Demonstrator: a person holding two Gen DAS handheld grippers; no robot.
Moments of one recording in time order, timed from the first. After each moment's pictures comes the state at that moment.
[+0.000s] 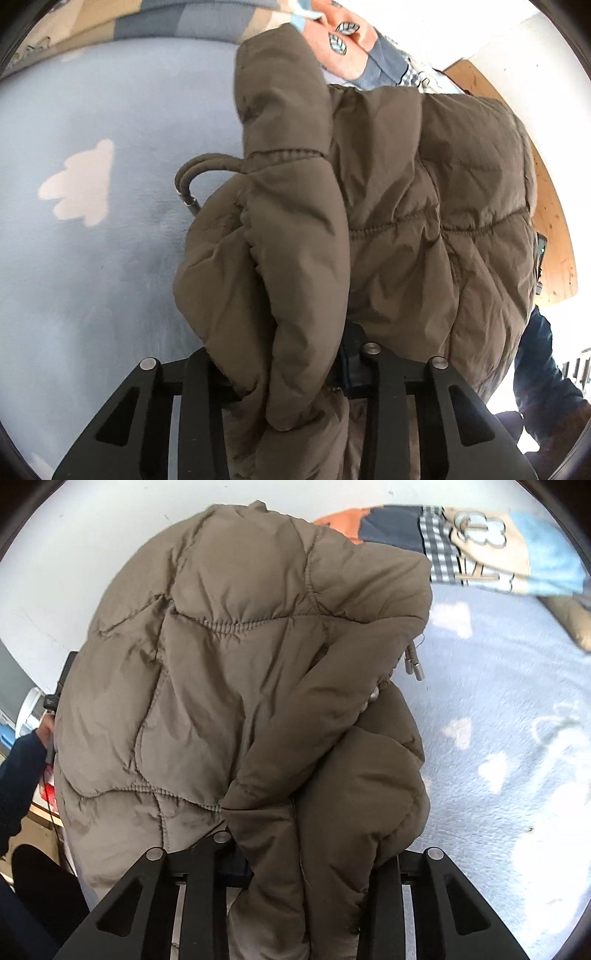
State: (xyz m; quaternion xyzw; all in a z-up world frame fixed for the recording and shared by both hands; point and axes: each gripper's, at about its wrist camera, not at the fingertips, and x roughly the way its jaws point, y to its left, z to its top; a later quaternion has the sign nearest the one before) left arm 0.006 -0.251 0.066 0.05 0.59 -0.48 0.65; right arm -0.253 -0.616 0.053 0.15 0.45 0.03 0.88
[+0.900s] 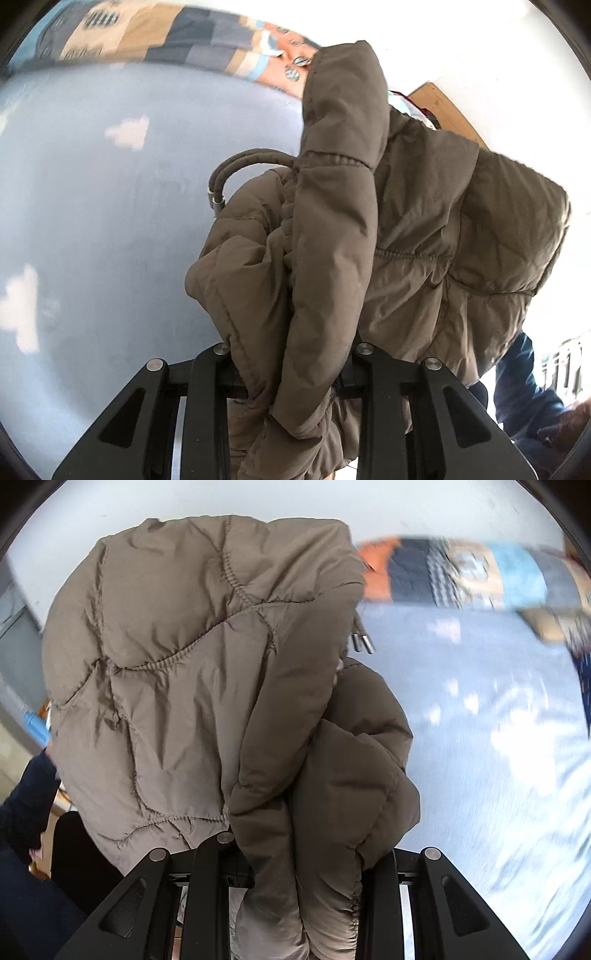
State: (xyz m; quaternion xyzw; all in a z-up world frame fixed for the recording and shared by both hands) left arm -0.101 -0.107 0.132 -0.01 0.57 -0.48 0.67; right arm -0.374 -0.578 0.131 0.18 0.43 0.04 0.89
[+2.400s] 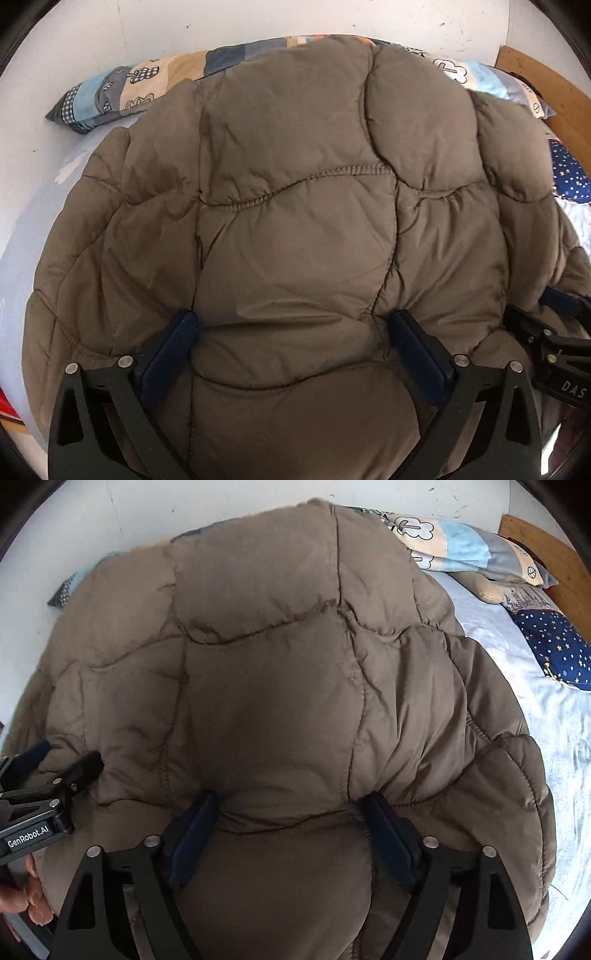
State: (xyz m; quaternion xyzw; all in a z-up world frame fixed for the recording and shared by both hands) left arm -0.241 -0.241 0.061 0.15 0.45 -0.26 0.84; right arm -0.306 -0.488 0.027 0.12 0.47 -0.20 0.85
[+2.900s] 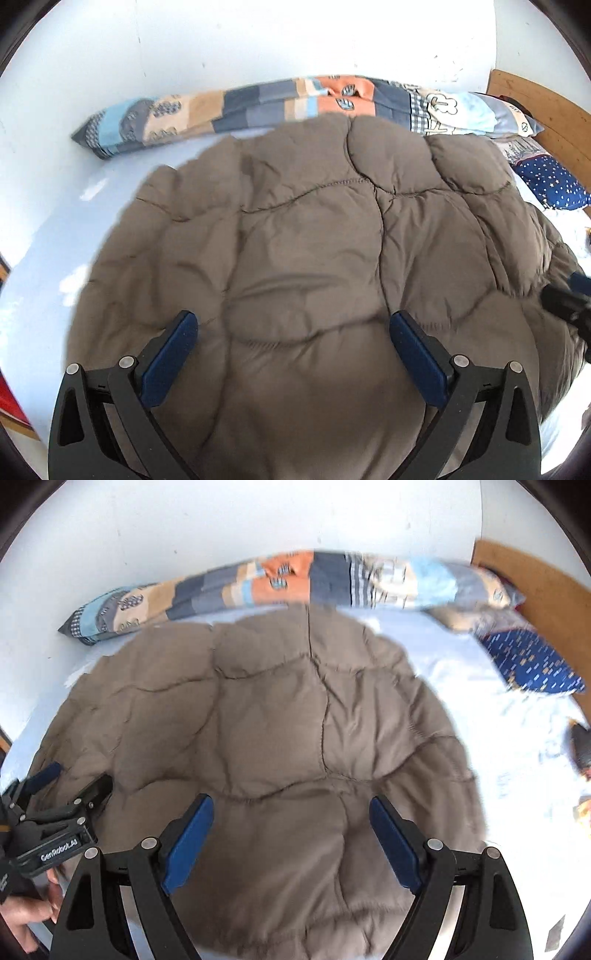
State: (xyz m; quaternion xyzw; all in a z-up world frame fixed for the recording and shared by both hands) left arm -0.298 -0.199 0.095 0.13 0.37 -0.26 0.88; right arm -0.373 -0.455 0.083 0.10 0.39 -0.23 0.89
